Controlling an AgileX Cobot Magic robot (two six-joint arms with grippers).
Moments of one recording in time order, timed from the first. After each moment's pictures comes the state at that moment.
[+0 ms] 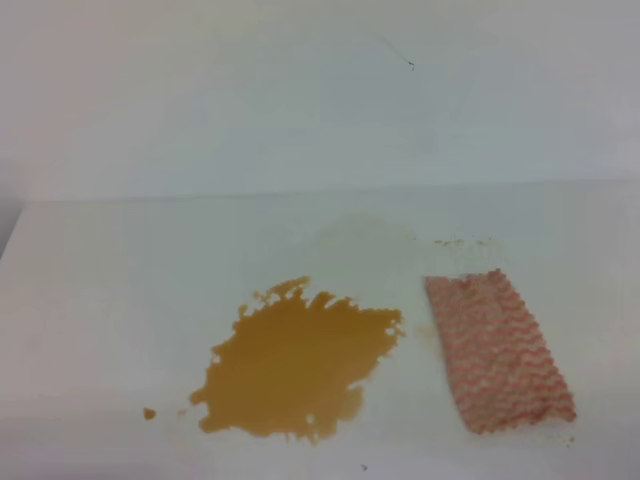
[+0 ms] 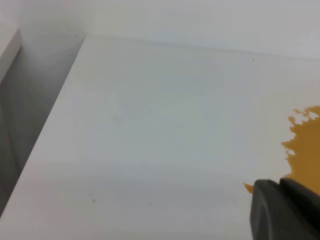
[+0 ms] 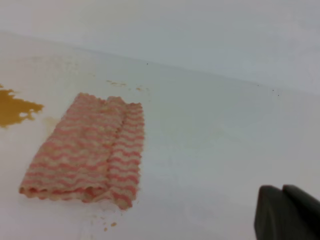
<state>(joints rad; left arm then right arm) 0.01 -0.03 0.04 -0.14 0.30 -0.07 0.17 0.00 0.00 -0.15 0.30 -0.08</state>
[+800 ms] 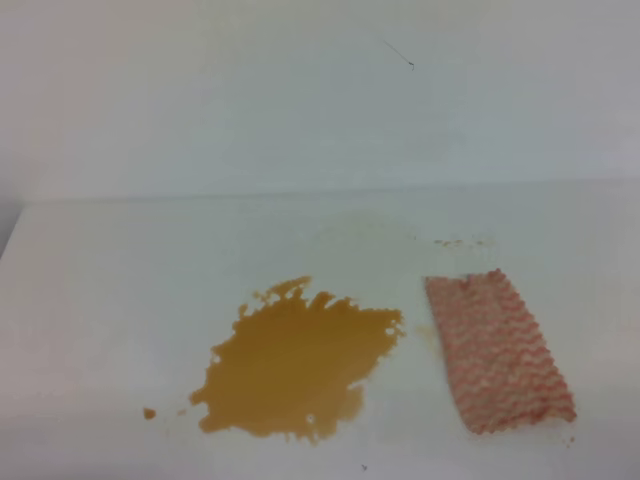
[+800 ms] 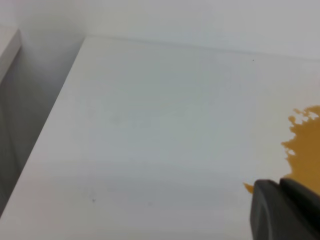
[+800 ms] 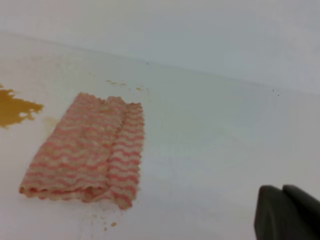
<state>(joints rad) 0.01 -0.03 0.04 -0.14 0.30 -0.07 0.17 0.00 0.00 -0.15 0.30 -0.08</state>
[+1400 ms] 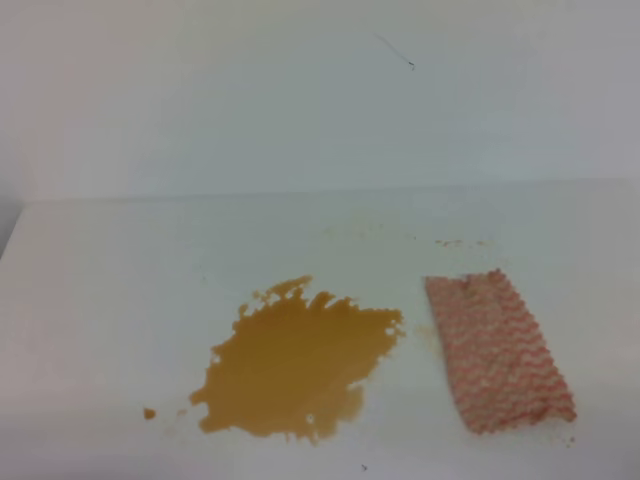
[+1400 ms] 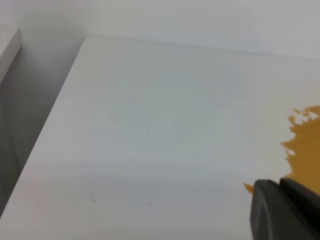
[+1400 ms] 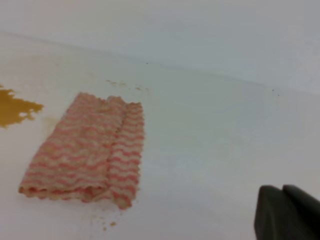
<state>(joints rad) 0.01 -0.02 0.04 -0.14 0.30 -0.07 0.17 0.00 0.00 -0.16 0.30 -0.08</state>
